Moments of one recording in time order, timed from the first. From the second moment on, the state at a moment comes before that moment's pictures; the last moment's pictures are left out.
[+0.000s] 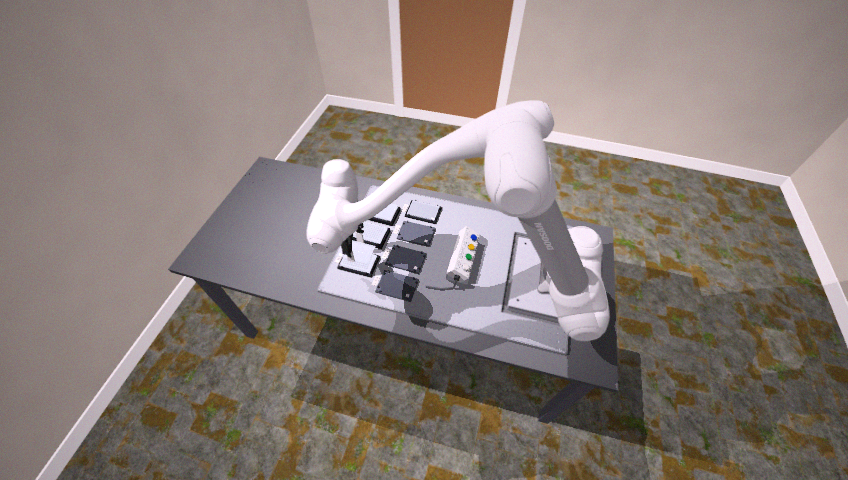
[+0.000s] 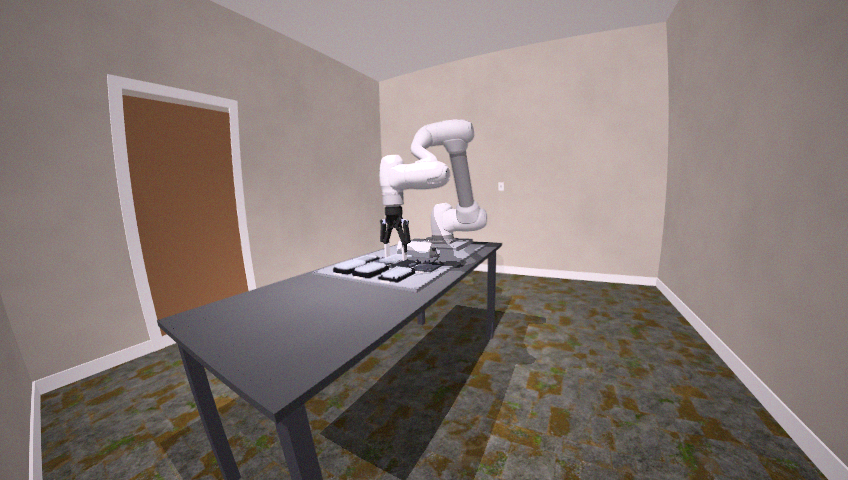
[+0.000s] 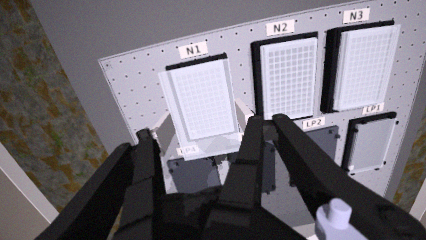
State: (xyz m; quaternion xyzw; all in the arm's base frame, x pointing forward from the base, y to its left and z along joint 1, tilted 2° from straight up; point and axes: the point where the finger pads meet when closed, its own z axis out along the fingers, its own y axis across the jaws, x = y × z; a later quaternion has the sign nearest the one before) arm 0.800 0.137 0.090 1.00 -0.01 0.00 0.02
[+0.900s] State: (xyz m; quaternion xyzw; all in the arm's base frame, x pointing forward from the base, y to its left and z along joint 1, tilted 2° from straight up) arm 0.800 0.136 0.054 1.00 -0.01 0.00 0.02
